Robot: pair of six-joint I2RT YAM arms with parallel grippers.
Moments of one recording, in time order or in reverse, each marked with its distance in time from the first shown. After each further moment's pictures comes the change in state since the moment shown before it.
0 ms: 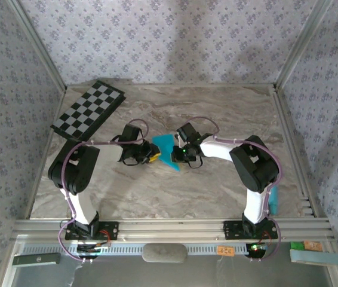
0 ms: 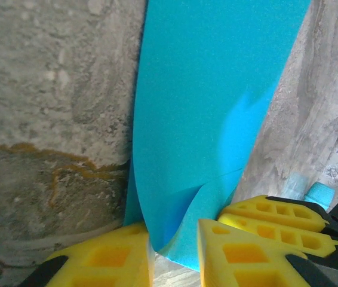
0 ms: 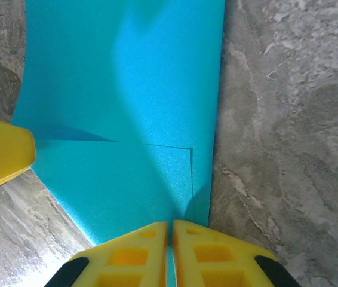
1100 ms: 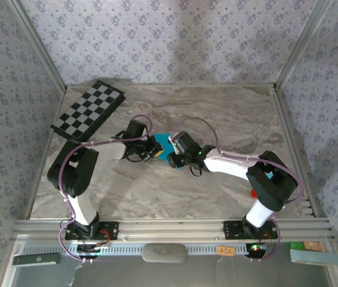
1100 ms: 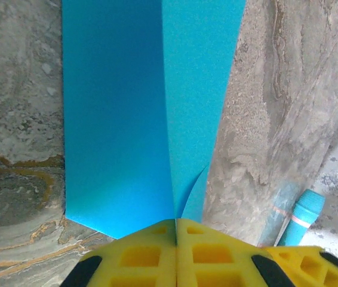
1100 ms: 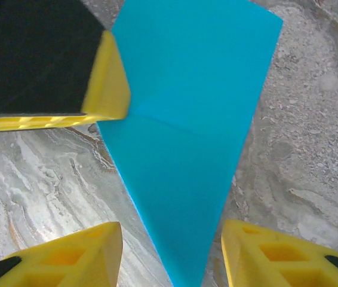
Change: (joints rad) left arm -0.054 -0.027 0.081 -0.084 -0.080 -0.059; right arm 0.166 -0.233 -0.147 0.108 0.368 -0.324
